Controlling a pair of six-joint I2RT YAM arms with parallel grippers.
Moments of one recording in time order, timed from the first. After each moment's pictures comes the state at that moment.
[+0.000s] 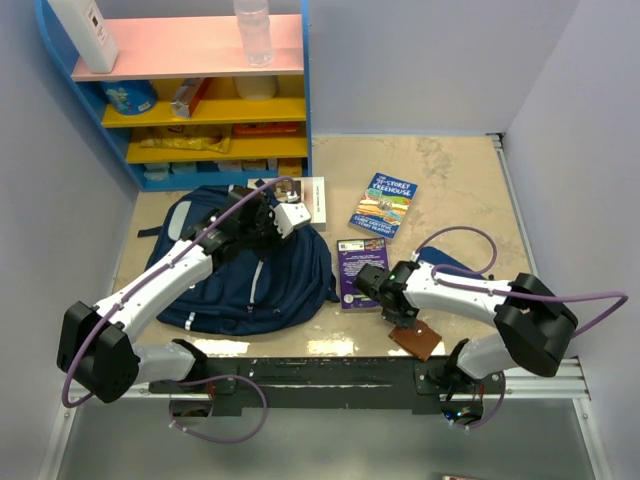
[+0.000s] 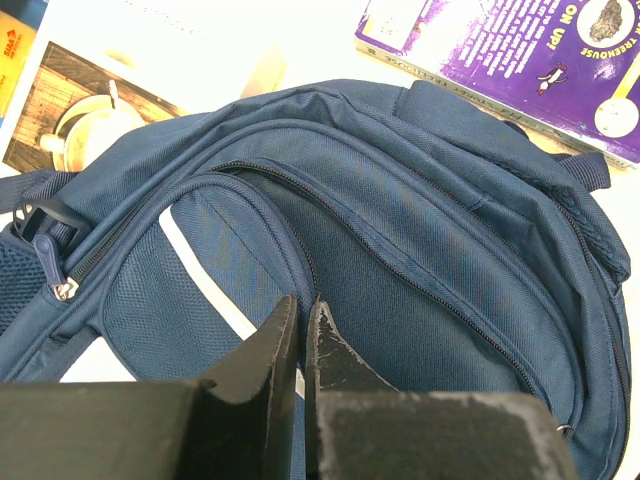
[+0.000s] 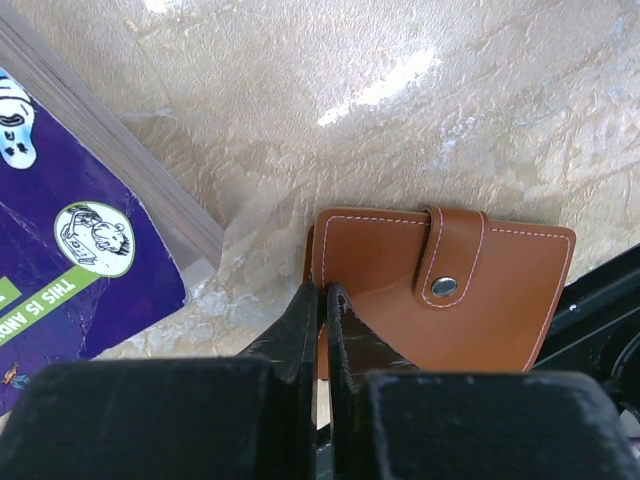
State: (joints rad) left arm -0.53 1.26 0.97 -0.47 0.22 0.49; right arm 0.92 1.42 0.75 -1.00 0.42 1.47
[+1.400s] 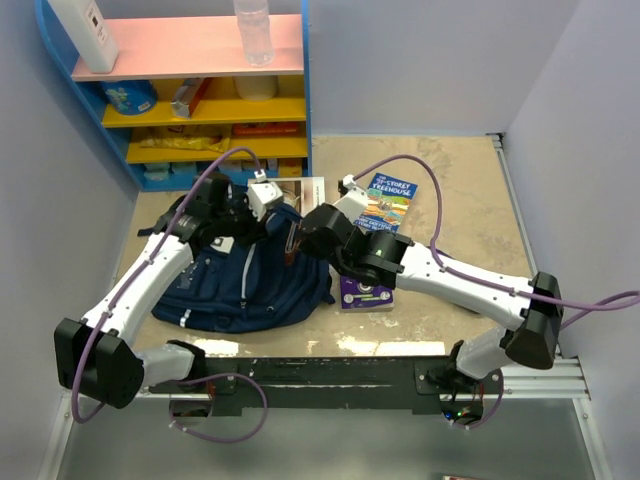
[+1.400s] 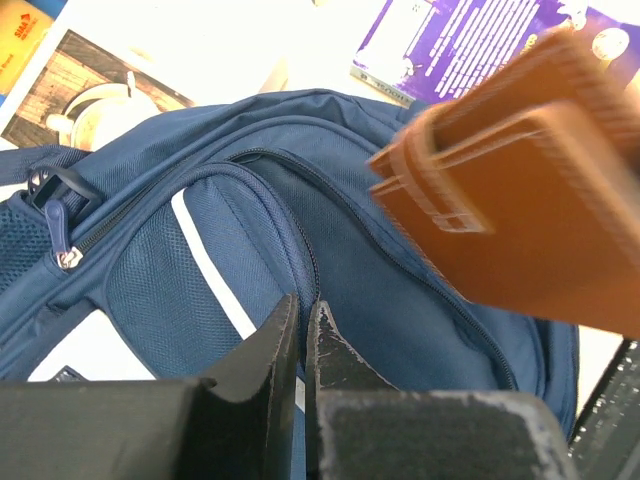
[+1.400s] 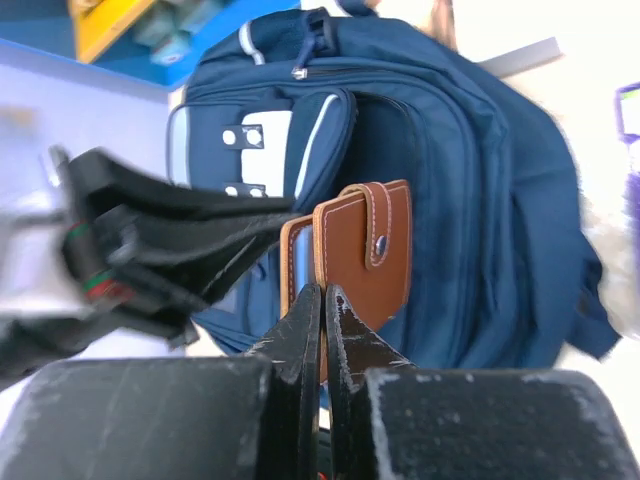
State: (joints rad) left arm -0.34 1.24 1.05 -0.59 0.48 0.46; right arm 1.12 1.48 1.41 -0.58 0.60 1.22
